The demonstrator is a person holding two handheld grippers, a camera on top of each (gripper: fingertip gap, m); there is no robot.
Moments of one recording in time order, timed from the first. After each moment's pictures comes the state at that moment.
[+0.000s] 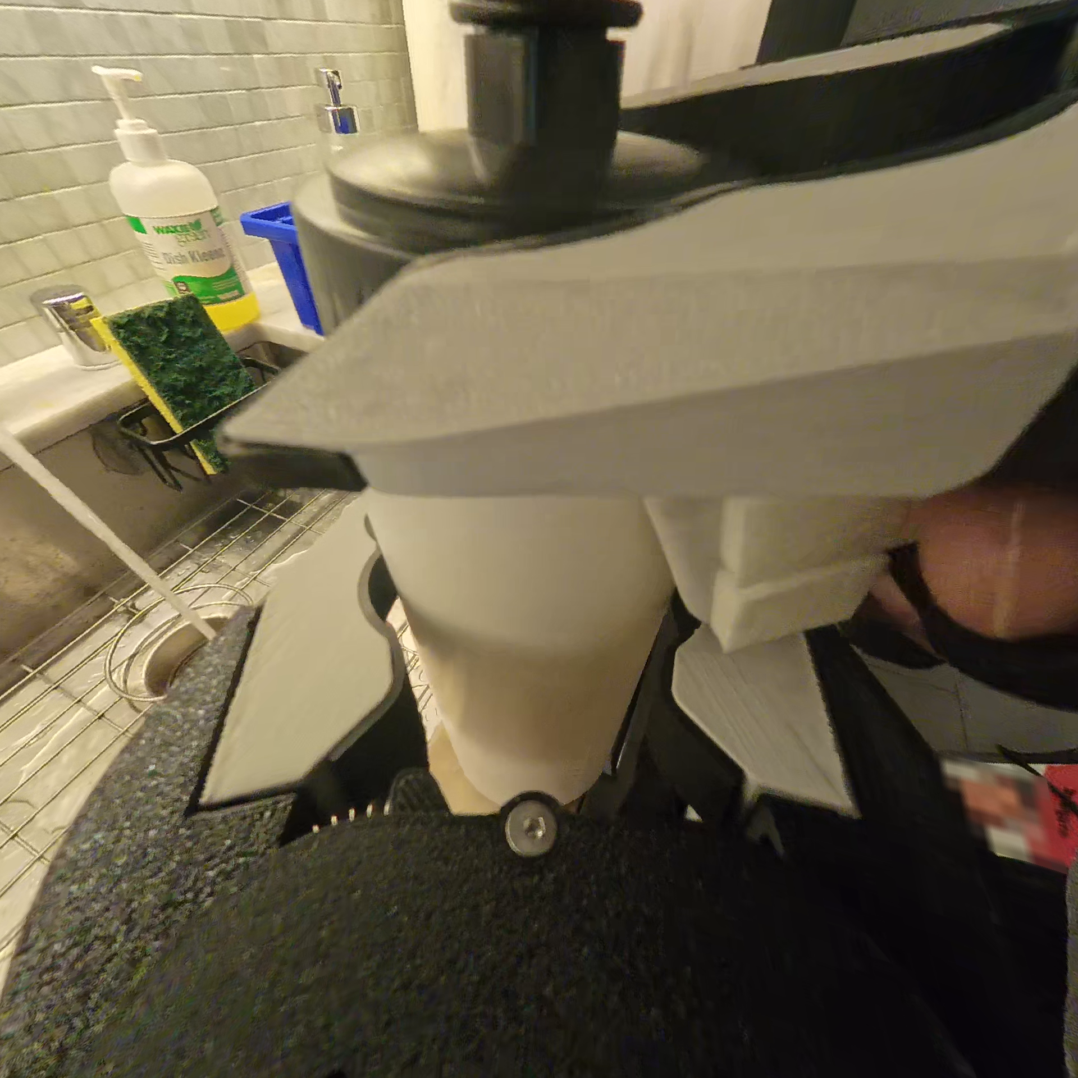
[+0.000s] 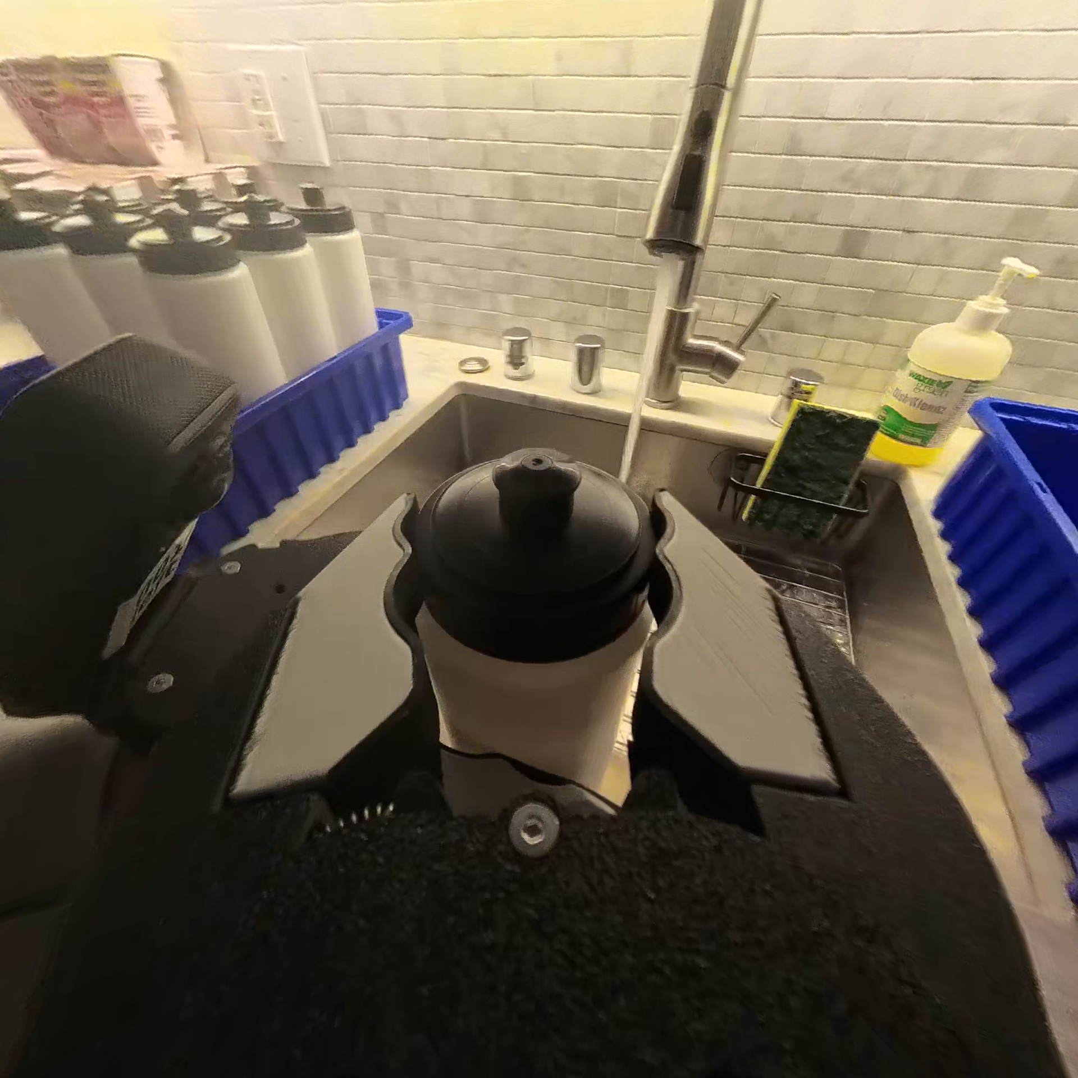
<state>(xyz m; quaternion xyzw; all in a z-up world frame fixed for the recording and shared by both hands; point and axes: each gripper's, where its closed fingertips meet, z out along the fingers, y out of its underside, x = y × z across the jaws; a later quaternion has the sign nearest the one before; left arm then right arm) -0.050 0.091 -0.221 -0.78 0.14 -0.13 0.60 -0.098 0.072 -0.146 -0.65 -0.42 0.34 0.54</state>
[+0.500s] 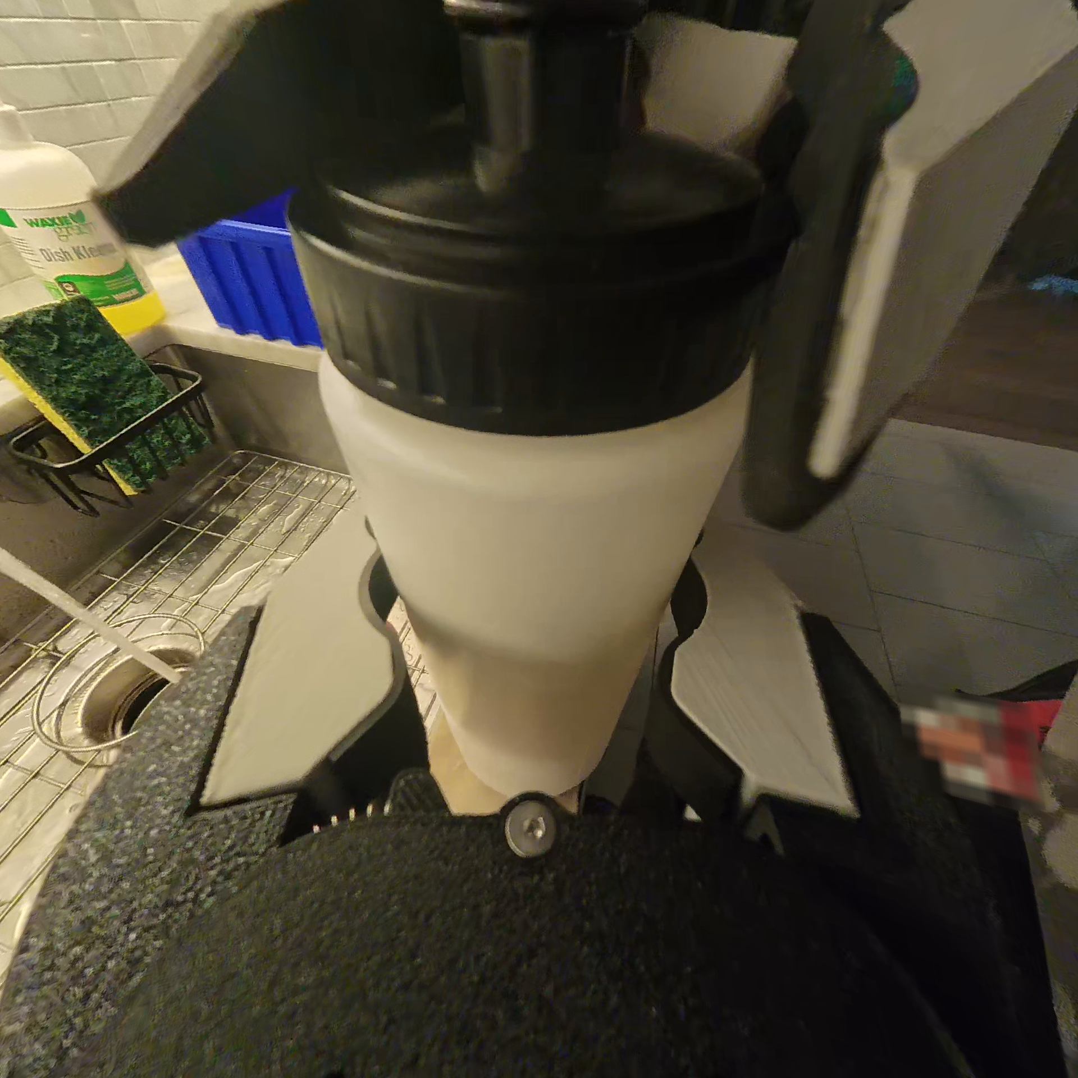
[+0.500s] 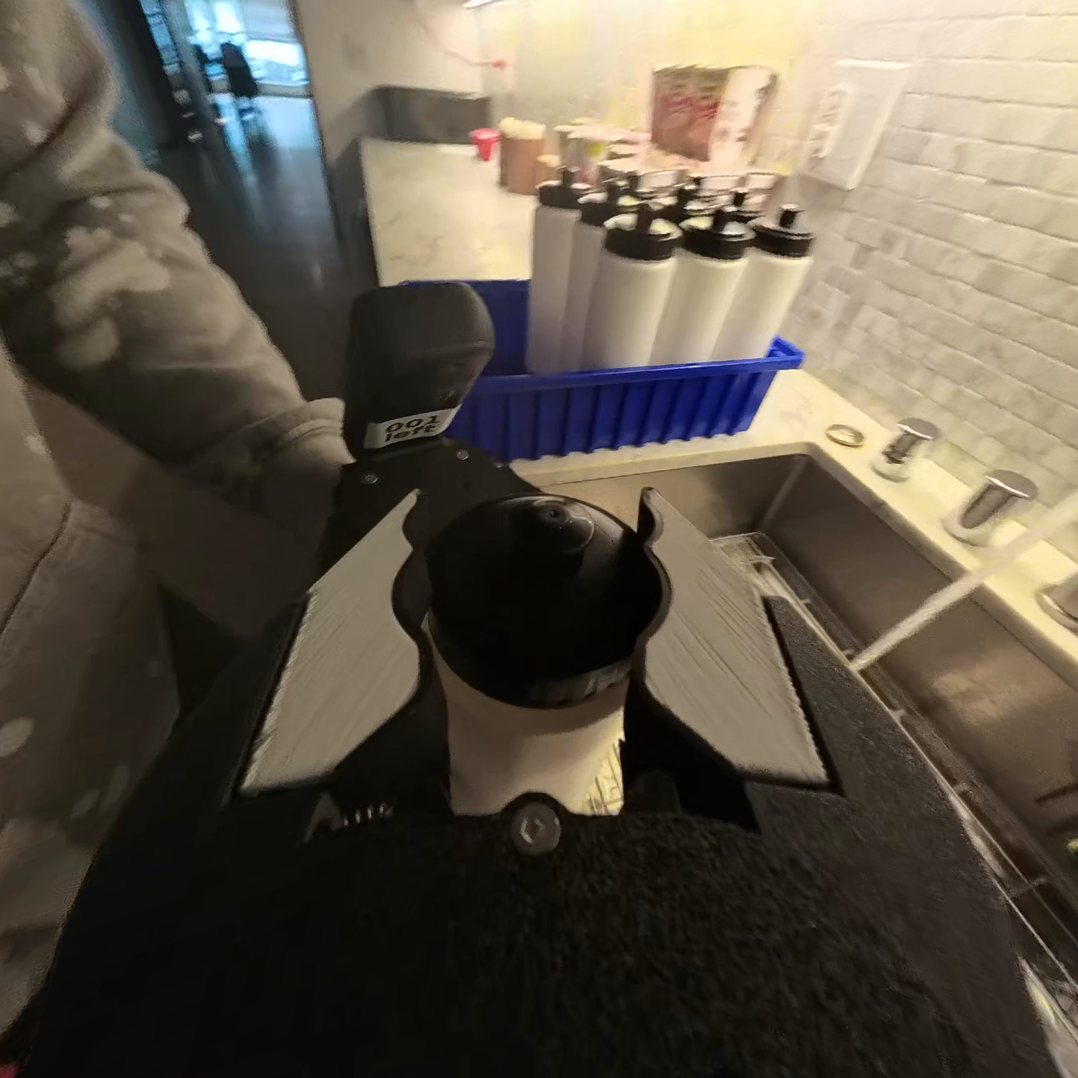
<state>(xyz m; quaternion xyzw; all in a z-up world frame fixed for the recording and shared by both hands) -0.045 0.085 -0.222 -0.77 0.20 -0.18 0.58 -0.109 0.027 -0.137 -0.39 -0.68 0.52 0.35</state>
